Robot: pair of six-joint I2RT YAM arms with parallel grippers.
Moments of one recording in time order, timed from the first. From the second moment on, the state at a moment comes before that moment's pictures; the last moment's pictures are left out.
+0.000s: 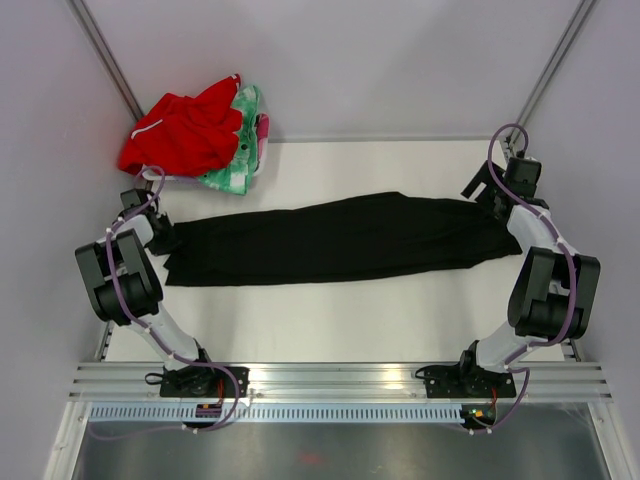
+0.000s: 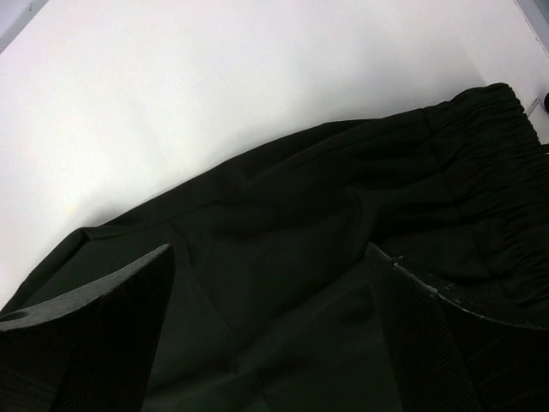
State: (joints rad) left arm 0.41 1.78 1.06 -0.36 0.06 -0.04; right arm -0.24 1.62 1.10 -0.18 -0.04 0.43
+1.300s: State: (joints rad) left arm -0.66 1.67 1.52 -0.61 -0.22 -0.69; right arm -0.08 1.54 1.18 -0.30 0.07 0.43
